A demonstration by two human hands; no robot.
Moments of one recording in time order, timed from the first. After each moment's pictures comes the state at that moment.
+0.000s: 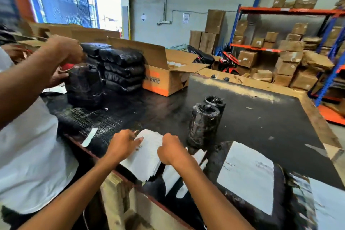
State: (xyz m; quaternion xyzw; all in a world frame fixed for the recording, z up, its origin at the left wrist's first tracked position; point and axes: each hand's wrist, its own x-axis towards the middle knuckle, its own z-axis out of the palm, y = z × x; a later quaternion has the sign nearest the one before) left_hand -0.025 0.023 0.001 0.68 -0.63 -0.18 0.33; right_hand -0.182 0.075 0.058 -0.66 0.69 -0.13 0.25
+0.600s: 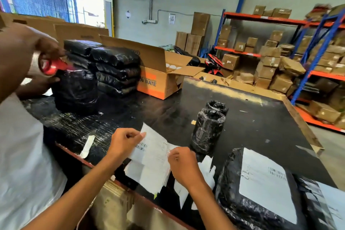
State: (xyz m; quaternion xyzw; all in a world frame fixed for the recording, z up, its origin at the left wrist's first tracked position) left_hand 0.004 -0.010 0.004 0.54 -0.60 -0.35 0.47; right_hand -0.168 0.073 0.015 -0.60 0.69 -0.34 0.23
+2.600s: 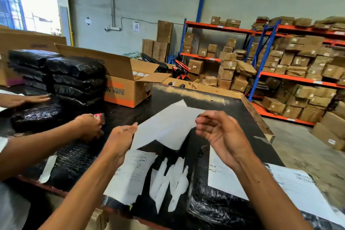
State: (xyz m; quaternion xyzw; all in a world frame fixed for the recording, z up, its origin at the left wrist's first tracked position) left_hand -0.061 0.022 0.076 0.44 -0.48 -0.60 0.47; right_hand -0.250 0.154 0.154 -0.41 0.36 -0.70 0.46
